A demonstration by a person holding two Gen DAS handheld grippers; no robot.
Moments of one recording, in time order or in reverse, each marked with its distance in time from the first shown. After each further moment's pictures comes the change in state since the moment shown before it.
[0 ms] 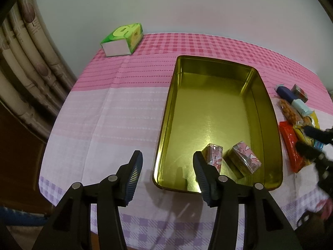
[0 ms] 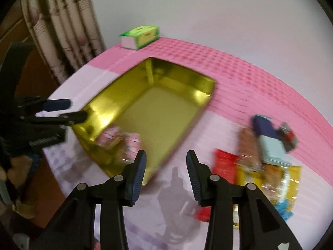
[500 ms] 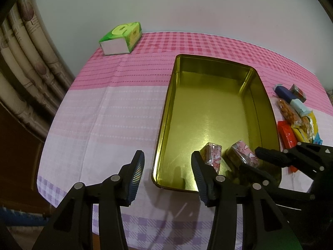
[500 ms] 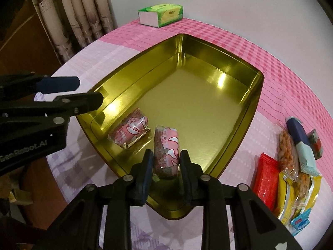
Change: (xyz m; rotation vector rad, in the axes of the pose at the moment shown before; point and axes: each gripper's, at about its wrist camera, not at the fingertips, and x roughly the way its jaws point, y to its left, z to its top) left arm 0.000 0.002 -0.002 -0.006 0.005 -0.019; right arm 0.054 0.060 0.007 -0.083 0.105 0.058
